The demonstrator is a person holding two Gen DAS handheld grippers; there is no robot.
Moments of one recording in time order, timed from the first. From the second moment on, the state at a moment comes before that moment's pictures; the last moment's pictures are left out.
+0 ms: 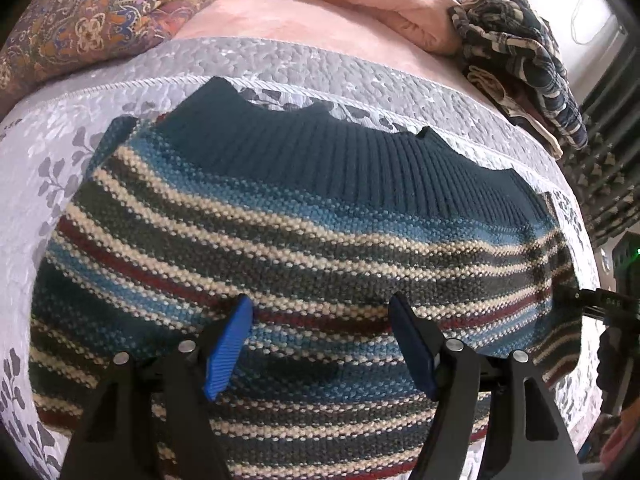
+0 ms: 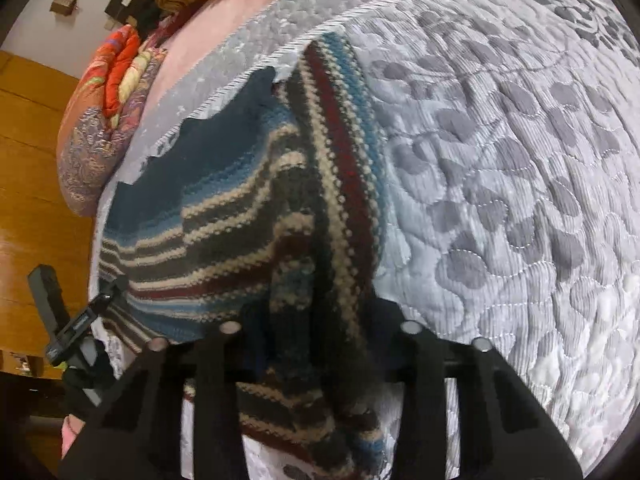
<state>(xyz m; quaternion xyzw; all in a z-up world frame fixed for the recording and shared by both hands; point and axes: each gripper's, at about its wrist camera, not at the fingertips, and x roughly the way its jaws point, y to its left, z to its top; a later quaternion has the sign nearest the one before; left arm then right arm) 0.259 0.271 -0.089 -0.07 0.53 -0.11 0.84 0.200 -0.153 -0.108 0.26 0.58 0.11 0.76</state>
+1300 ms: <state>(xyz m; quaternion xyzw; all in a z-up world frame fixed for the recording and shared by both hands) 0.262 0.296 -0.078 -0.11 0.52 -0.12 0.84 0.198 -0.118 -0.047 0.25 0.56 0.07 0.79</state>
